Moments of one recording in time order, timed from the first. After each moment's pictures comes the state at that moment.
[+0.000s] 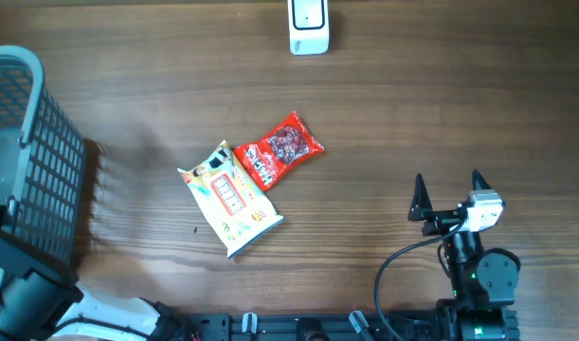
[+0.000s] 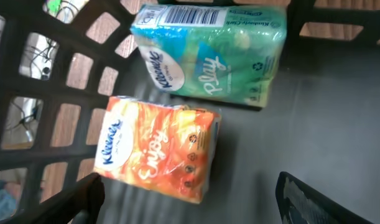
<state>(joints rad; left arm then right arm) 0.93 1.84 1.26 -0.77 -0.57 -0.73 0.01 0.01 0.01 0.00 -0.06 0.04</state>
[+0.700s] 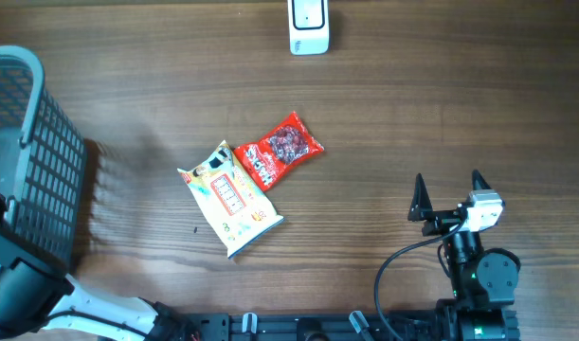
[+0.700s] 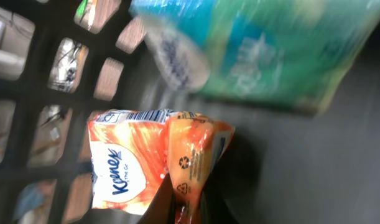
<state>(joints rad) 0.94 1.92 1.23 -0.74 -0.64 -0.72 0.01 0.01 0.01 0.00 -0.06 0.04</state>
